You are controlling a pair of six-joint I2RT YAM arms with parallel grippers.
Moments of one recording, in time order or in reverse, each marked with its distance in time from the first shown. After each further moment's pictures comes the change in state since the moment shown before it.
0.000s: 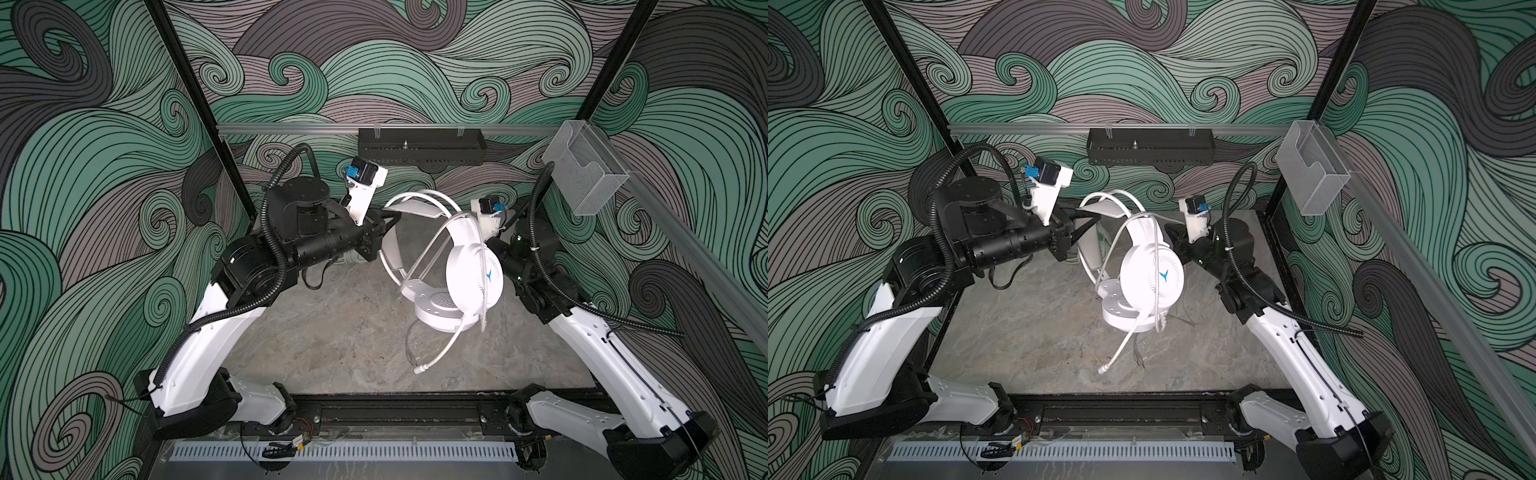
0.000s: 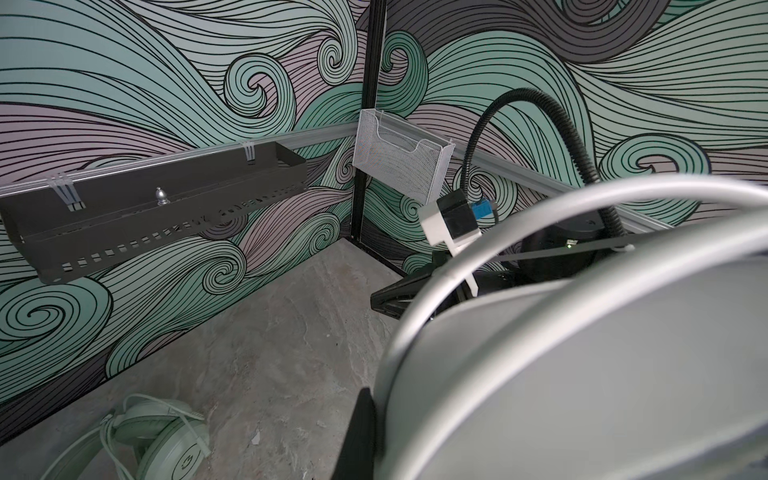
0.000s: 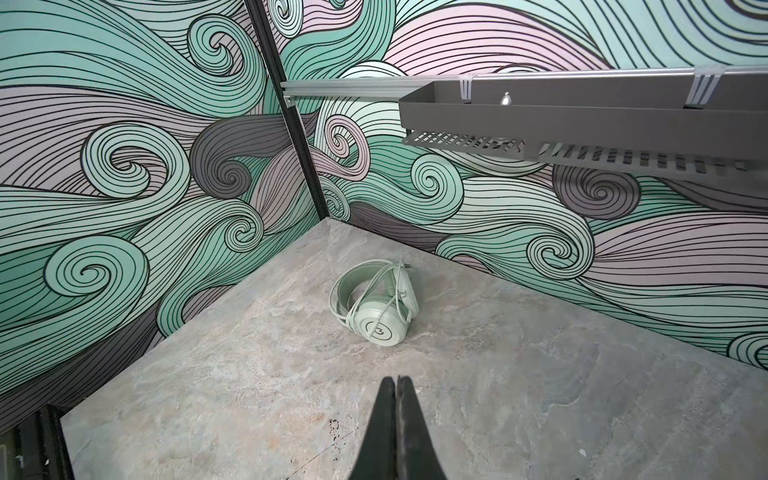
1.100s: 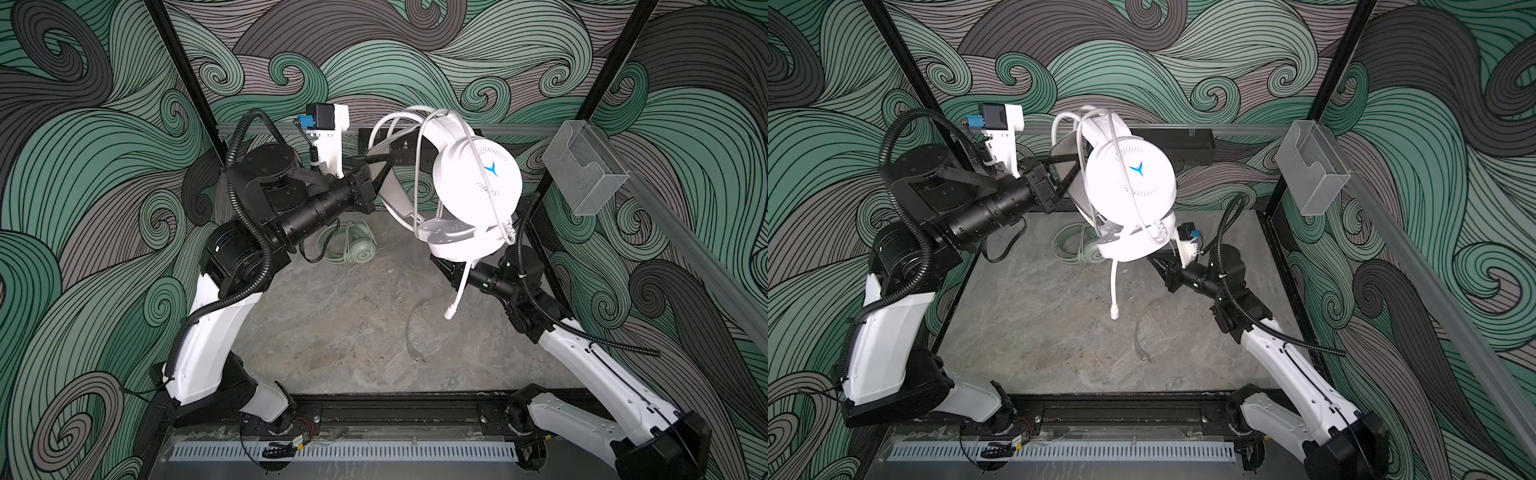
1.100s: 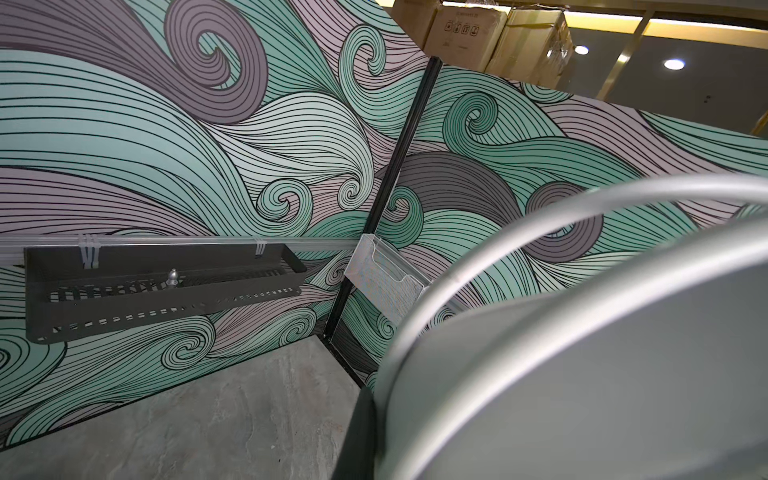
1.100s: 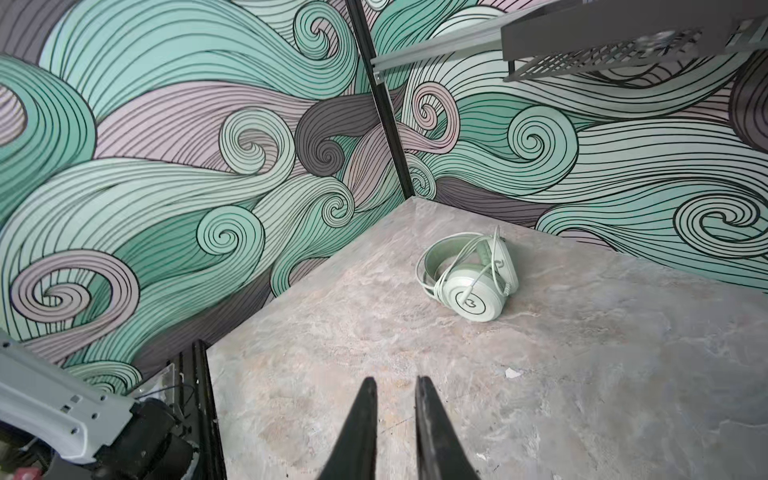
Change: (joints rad) left arm 0.058 0.123 0.282 0.122 -0.076 -0.274; right arm 0.038 -0.084 -0.314 0.262 -0.249 0.142
